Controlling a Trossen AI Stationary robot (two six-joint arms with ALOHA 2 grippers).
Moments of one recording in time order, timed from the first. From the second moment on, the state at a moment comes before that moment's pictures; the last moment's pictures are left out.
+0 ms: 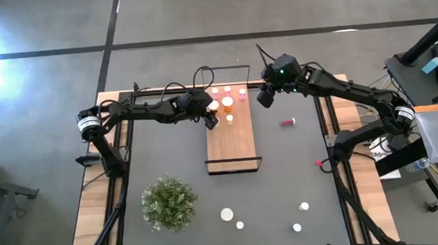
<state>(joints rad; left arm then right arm) 0.44 1.70 1.01 0.02 -0.17 -0.07 -0.60 1.34 1.10 -0.44 0.10 -0.13</state>
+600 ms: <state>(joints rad) 0.43 1.53 1.01 -0.17 -0.17 -0.07 -0.60 1.34 1.10 -0.44 0.10 -0.13</state>
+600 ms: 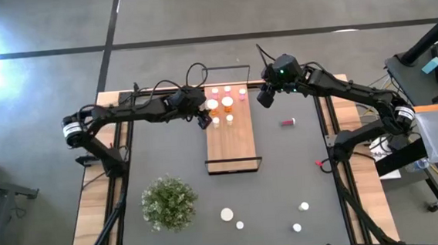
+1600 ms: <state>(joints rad) -0.07 1.02 0.64 -0.25 -0.47 -0.46 -0.60 1.34 1.10 -0.44 0.10 -0.13</state>
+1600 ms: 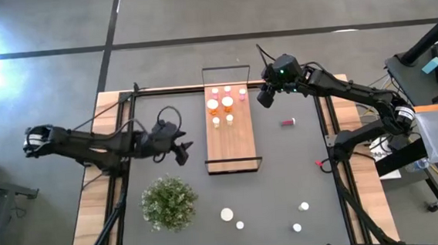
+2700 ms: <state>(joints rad) -0.45 1.47 0.80 0.53 -0.55 0.14 -0.60 1.34 1.10 -0.44 0.10 -0.13</state>
